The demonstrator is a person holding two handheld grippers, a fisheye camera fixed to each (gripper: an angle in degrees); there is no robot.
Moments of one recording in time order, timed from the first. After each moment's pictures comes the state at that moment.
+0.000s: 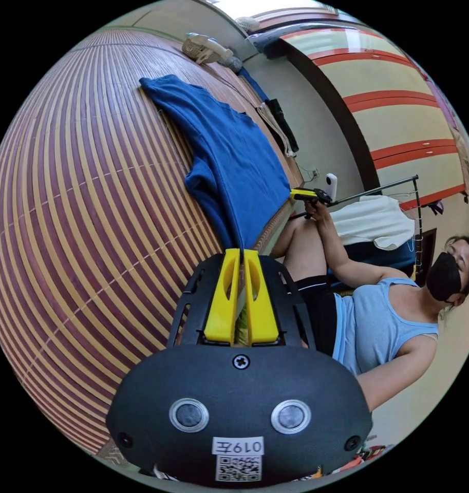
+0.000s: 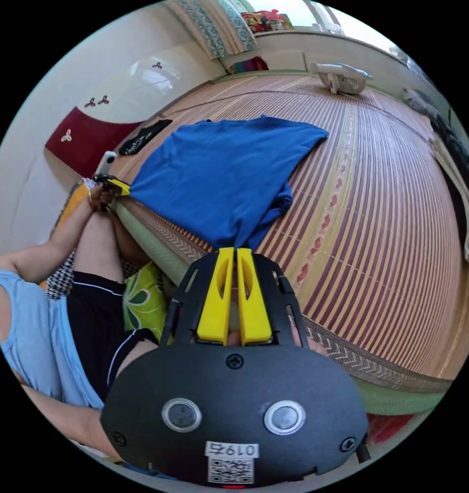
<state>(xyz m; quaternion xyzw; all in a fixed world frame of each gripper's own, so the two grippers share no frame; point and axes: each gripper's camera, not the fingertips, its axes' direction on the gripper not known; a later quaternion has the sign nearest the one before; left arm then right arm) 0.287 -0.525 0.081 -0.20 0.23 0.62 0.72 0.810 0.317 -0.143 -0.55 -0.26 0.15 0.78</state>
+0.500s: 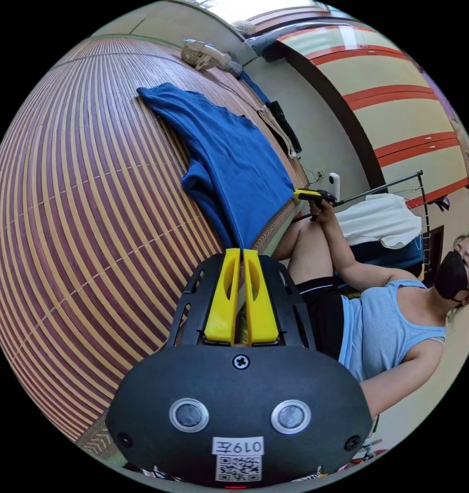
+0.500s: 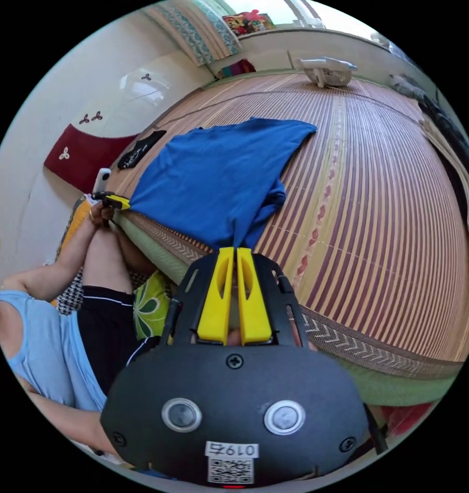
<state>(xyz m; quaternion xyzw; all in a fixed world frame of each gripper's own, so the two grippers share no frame) 0.283 -0.520 0.068 -0.18 0.23 0.62 0.73 0.829 0.324 -0.142 -0.54 -0.27 0.23 0.77</state>
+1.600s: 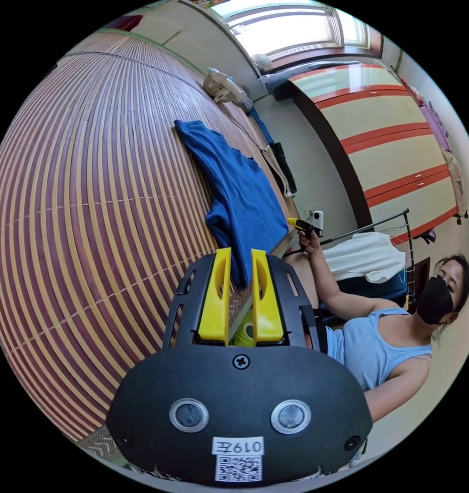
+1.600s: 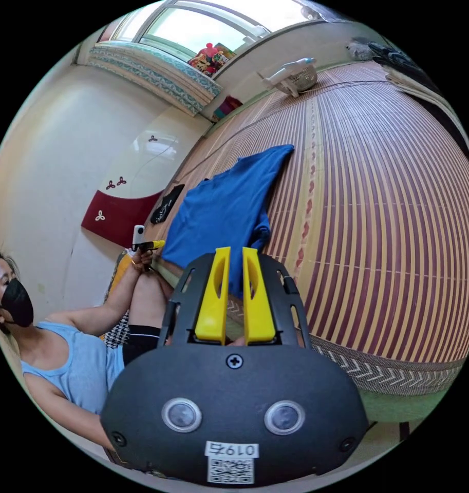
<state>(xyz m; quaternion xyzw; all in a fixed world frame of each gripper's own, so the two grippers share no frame) 0.263 -0.565 0.043 -0.14 0.30 0.56 0.76 0.914 0.352 -0.152 -0.45 -0.29 0.38 0.76</state>
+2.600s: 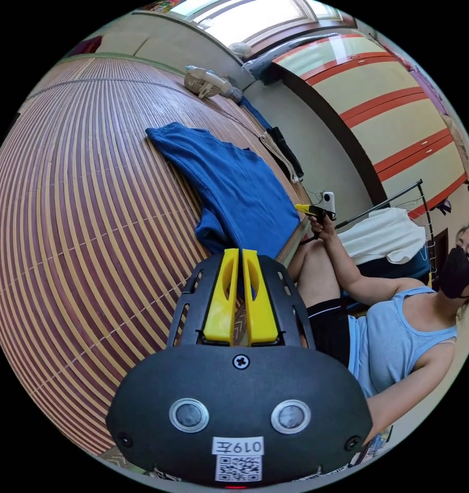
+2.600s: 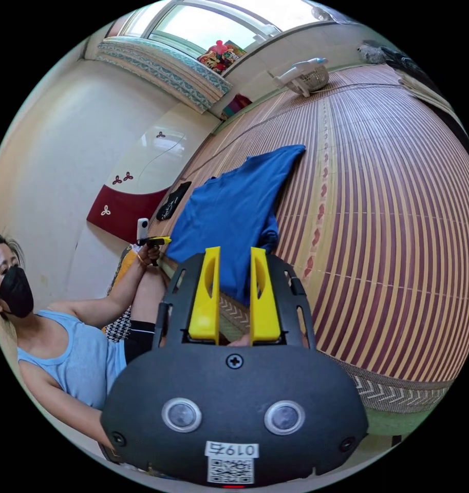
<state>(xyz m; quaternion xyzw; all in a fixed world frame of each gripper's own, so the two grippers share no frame) 0.285 -0.530 0.048 -0.11 0.26 0.62 0.74 0.928 0.362 -0.144 -0.43 -0.32 0.38 0.75</state>
